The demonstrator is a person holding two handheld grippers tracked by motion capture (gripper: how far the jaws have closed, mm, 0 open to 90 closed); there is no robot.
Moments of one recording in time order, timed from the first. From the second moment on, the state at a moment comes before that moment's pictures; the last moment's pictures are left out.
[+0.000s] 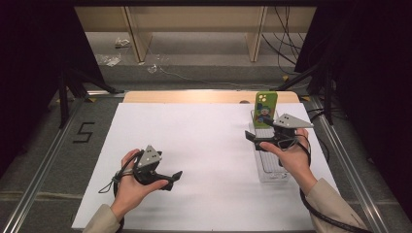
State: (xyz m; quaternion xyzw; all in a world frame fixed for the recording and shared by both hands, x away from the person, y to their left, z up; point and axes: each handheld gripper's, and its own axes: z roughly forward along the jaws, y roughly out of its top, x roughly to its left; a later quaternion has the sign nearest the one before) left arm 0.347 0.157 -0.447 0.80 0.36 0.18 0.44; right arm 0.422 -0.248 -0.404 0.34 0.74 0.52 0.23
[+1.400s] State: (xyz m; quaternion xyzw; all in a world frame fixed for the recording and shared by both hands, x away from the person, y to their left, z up) left arm 0.347 0.158 -0.446 0.80 0.36 0.18 0.45; right arm 0.388 -0.269 -0.413 0.33 0.76 0.52 0.22
